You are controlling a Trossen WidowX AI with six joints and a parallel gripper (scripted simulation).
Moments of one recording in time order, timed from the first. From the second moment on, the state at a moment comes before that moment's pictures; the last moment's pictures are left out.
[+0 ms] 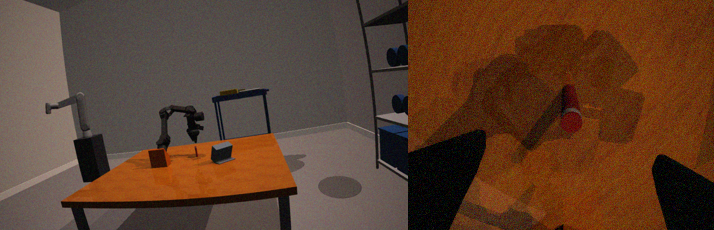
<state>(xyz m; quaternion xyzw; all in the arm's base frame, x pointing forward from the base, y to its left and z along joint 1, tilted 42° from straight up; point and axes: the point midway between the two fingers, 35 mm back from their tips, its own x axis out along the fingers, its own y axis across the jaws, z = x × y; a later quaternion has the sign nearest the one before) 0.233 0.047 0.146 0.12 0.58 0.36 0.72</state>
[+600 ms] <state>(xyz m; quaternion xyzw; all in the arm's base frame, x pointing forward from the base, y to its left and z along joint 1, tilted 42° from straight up) 0.233 0.049 0.144 -0.05 0.48 0.49 0.73</state>
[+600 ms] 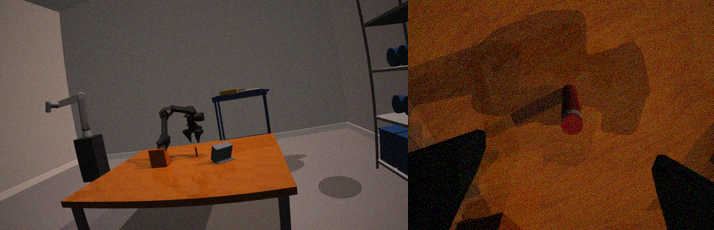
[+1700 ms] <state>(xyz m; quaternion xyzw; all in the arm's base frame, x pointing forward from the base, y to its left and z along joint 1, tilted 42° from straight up) 0.233 0.053 0.140 -0.34 0.24 0.64 0.64</state>
